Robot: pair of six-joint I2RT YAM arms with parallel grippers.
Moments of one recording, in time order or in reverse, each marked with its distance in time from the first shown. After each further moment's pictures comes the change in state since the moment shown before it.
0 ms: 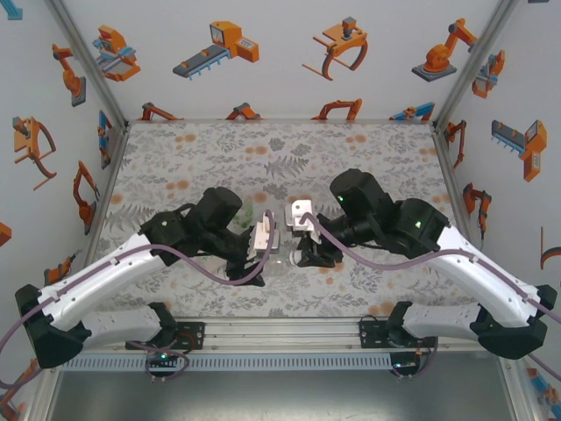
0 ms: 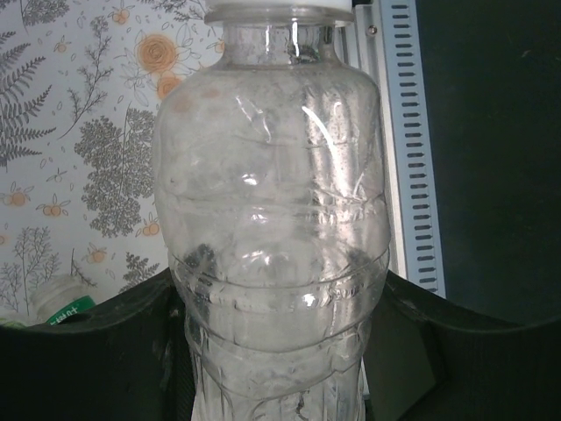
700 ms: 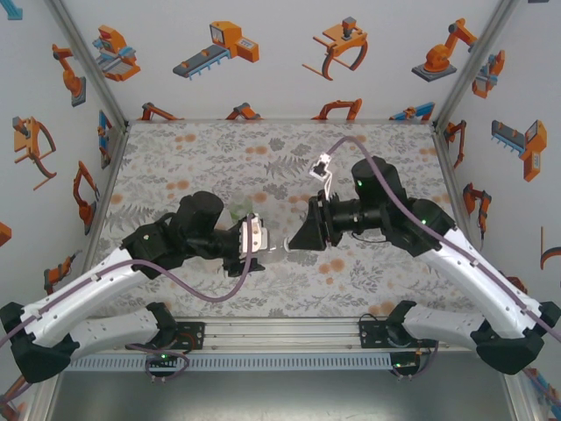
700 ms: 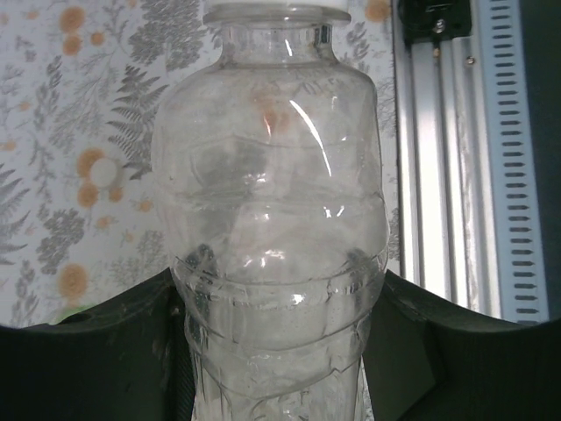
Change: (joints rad) left arm -0.002 -0.137 -0.089 0.188 -0.160 0.032; right arm -0.207 -0.062 -0.136 0.274 -0.099 0.932
